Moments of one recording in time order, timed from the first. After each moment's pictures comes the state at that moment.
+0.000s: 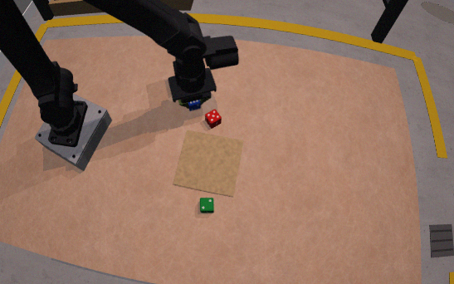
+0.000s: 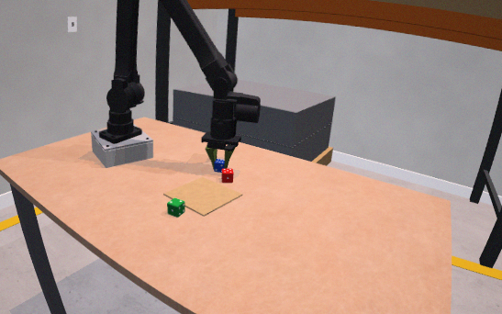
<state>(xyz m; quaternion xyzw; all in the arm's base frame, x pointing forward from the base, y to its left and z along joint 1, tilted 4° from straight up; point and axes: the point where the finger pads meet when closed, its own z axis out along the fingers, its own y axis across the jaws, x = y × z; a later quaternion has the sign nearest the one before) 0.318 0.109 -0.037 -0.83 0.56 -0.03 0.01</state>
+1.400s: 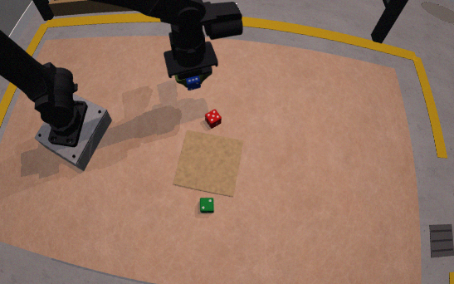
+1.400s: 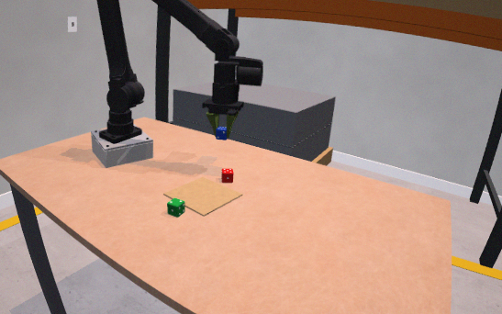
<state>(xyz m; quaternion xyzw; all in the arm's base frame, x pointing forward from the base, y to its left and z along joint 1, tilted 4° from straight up) 0.314 0.109 0.062 -0.82 0.56 -0.04 0.01</state>
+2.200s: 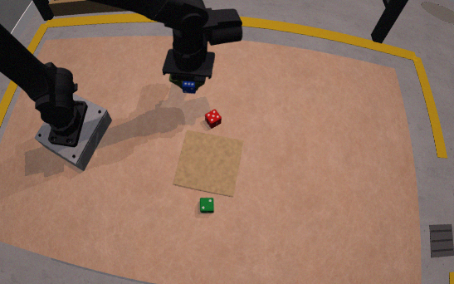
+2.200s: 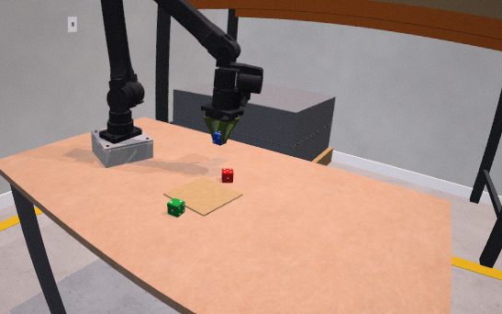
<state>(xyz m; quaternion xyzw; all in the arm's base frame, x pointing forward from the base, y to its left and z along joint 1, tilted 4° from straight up) 0.308 0.108 0.046 -0.70 0.72 -0.02 0.00</state>
